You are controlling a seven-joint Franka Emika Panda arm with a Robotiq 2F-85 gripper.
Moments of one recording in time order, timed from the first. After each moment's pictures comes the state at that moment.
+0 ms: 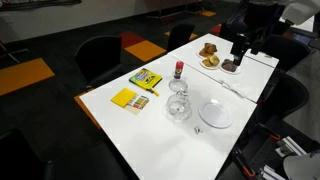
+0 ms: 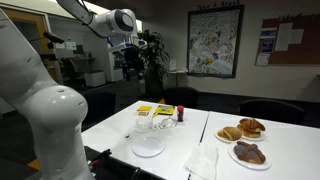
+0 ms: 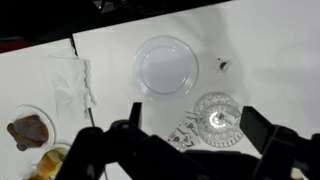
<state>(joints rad) 0.03 -0.41 0.20 -2.34 -0.06 1.80 0.26</state>
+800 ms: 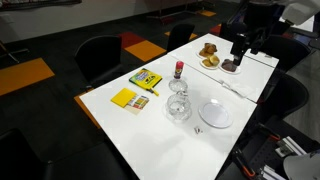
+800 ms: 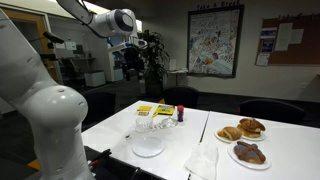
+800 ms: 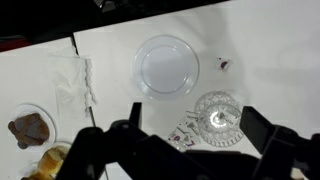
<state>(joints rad) 0.03 -0.41 0.20 -2.34 -0.07 1.80 0.26</state>
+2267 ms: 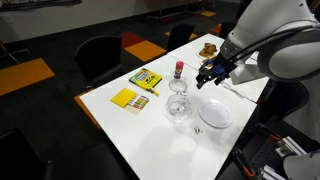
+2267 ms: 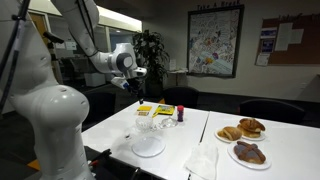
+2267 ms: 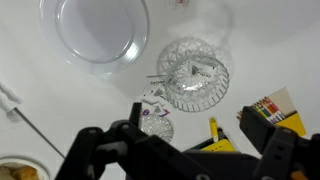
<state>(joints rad) 0.08 -0.23 0.20 -2.68 -0.01 2.67 0.52</state>
